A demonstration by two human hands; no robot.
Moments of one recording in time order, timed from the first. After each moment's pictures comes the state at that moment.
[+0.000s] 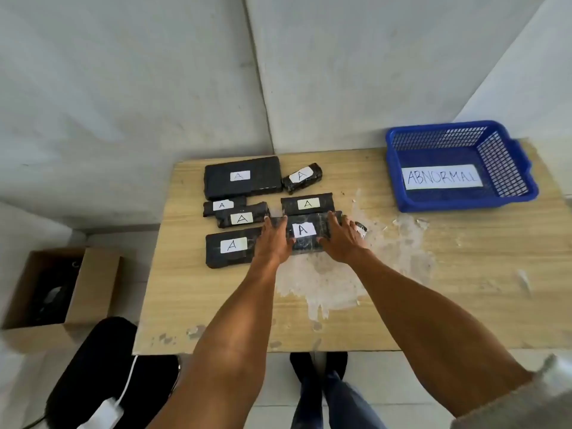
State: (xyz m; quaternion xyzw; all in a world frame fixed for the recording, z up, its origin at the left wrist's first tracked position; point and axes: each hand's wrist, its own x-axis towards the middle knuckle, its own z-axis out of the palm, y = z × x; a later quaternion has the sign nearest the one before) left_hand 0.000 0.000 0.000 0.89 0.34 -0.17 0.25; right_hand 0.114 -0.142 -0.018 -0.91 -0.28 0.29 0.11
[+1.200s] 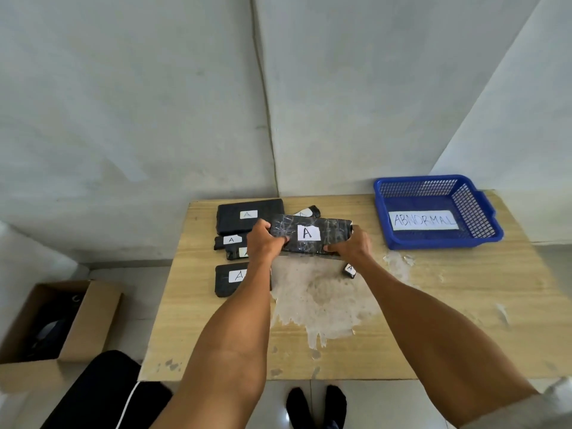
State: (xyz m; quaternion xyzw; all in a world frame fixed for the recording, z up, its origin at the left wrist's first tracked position) left_hand 0.005 0.024 0.105 0.76 0.48 0.09 0.42; right_hand 0.130 -0.145 0.082 -0.90 -0.05 0.22 0.37
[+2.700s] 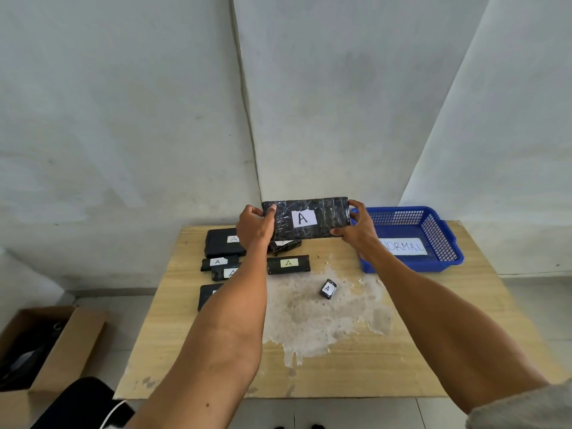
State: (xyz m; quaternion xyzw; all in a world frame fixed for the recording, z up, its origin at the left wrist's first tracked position) left_hand 0.045 -0.015 0.195 0.70 0.50 0.27 0.43; right_hand 0.169 -0.208 0.191 -0.77 -0.13 0.22 0.59
